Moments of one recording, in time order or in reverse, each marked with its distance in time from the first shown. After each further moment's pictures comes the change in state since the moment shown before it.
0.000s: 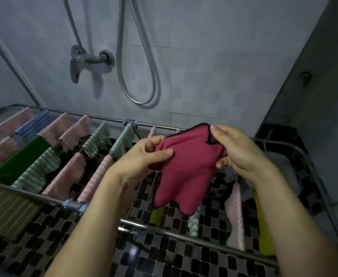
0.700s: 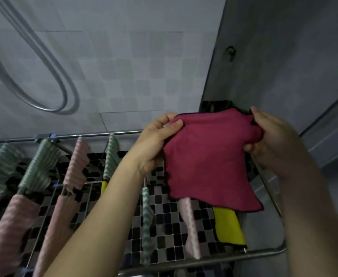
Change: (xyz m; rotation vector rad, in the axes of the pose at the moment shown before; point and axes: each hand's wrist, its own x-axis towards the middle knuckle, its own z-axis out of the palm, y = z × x) left_hand 0.173 -0.045 0.139 -0.215 -0.190 -0.134; right_hand -0.039 0.002 -0.183 0.307 0.566 -0.057
